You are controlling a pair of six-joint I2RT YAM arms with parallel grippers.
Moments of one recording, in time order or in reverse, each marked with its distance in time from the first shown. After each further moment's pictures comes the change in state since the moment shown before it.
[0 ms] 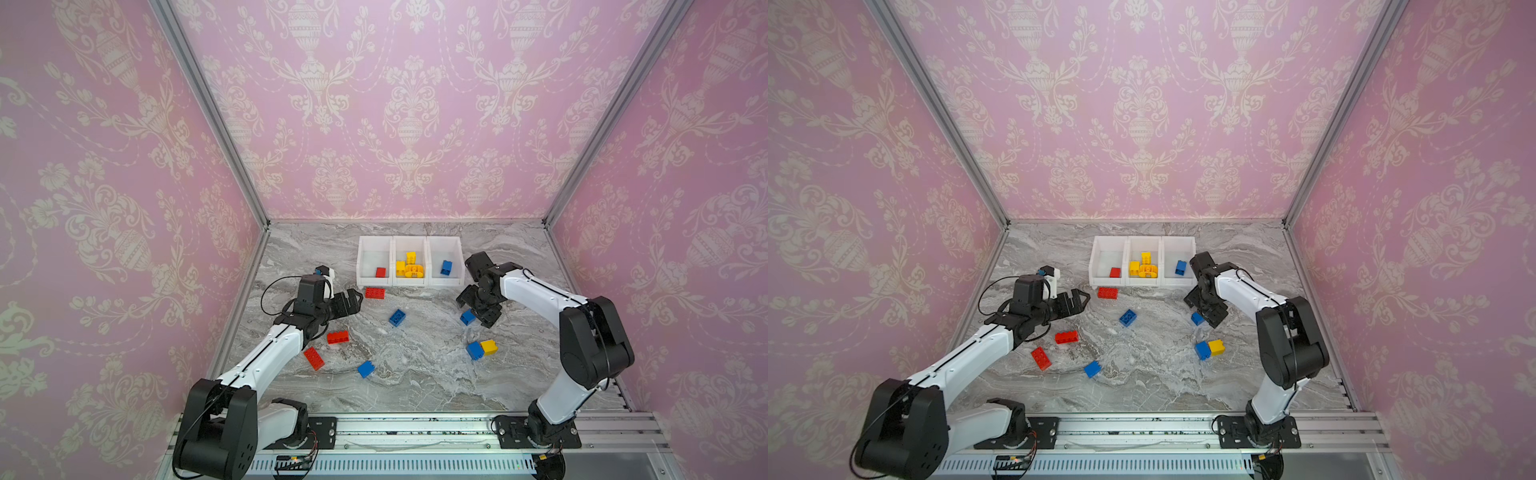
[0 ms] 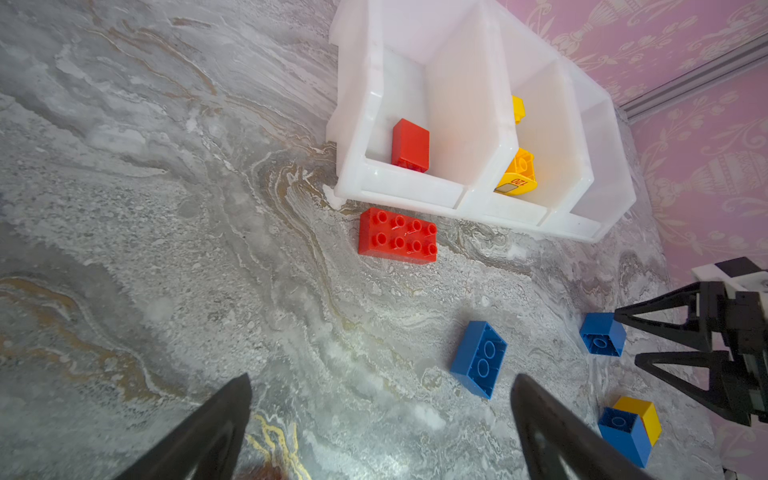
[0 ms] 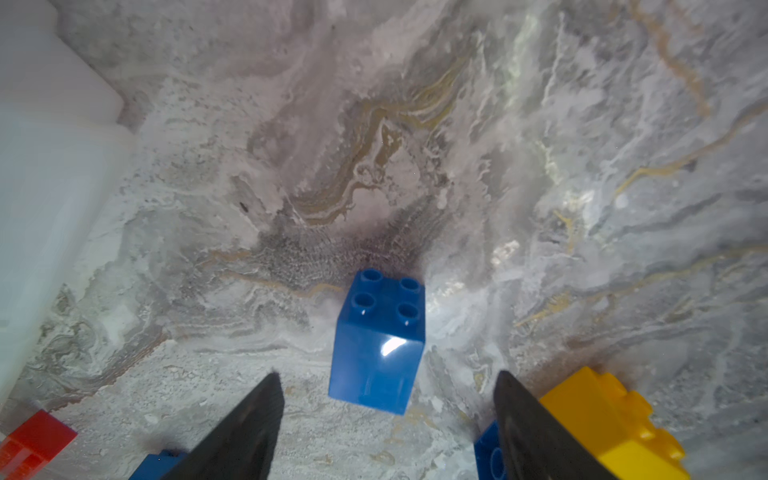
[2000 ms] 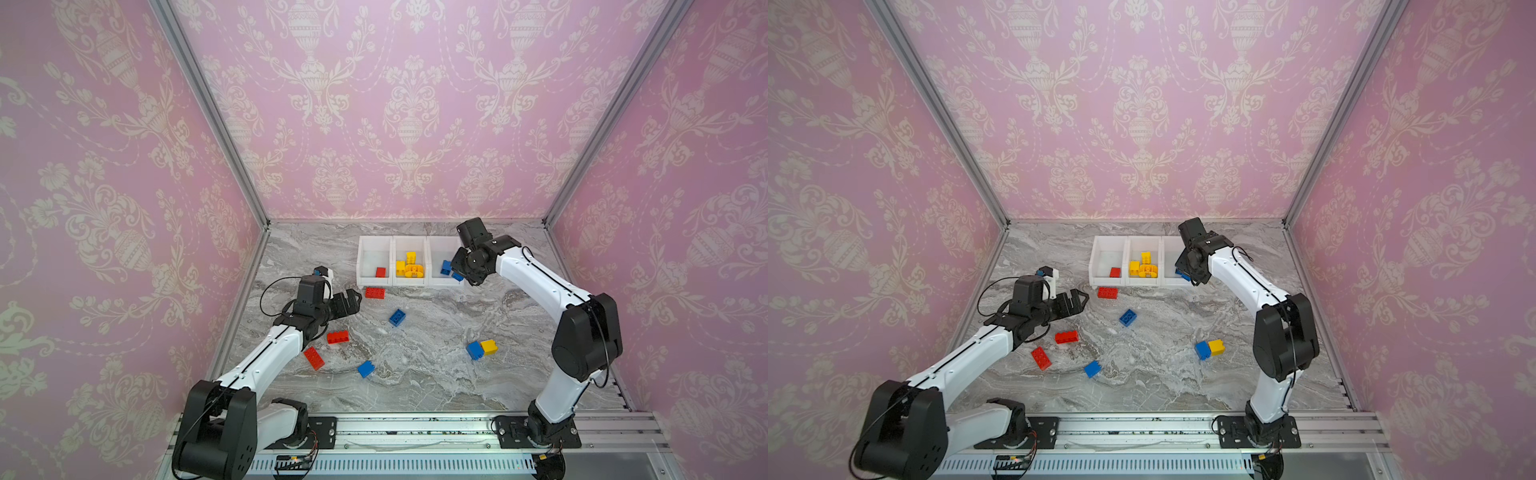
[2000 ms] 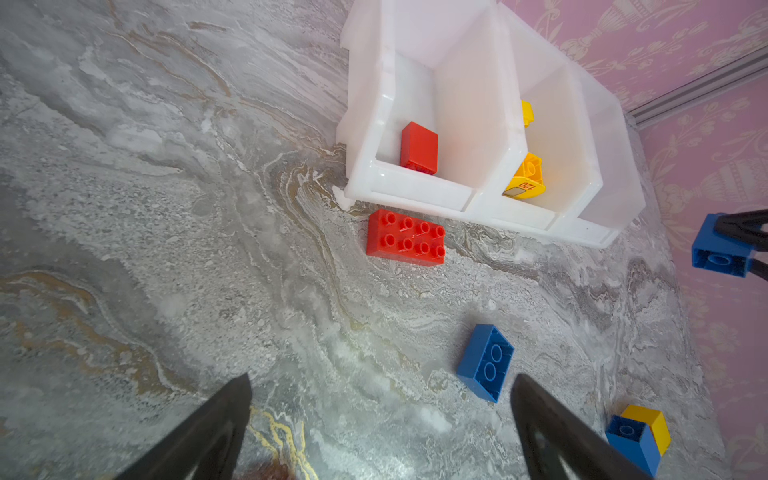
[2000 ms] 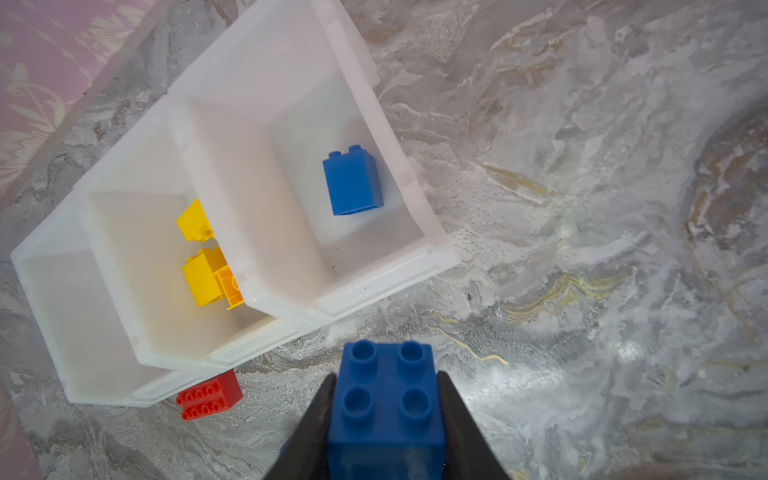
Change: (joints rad) left arm 0.000 -0.010 -0.008 0.000 -0.023 -0.008; right arm 0.048 0.078 0.401 0.023 0.134 -0.240
